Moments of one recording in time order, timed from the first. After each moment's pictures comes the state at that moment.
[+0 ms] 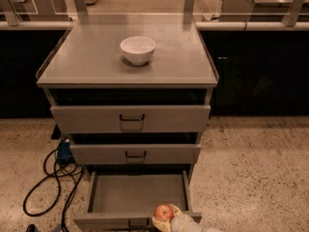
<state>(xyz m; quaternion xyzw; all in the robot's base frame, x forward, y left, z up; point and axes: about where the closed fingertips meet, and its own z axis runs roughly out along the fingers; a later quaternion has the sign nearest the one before) 0.455 -0.053 0.289 -0.25 0.84 0.23 0.43</state>
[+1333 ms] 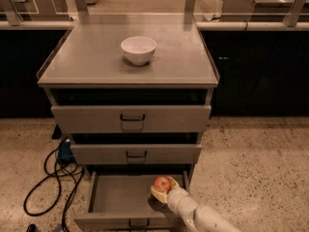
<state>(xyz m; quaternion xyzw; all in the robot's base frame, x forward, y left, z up) 0.569 -0.057 0.340 -0.20 0.80 0.21 0.53</state>
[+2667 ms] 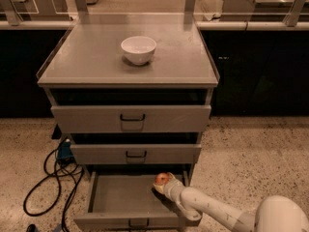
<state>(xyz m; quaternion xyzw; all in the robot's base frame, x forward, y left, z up) 0.654 -0.068 0.210 -0.26 0.85 0.10 0.45</state>
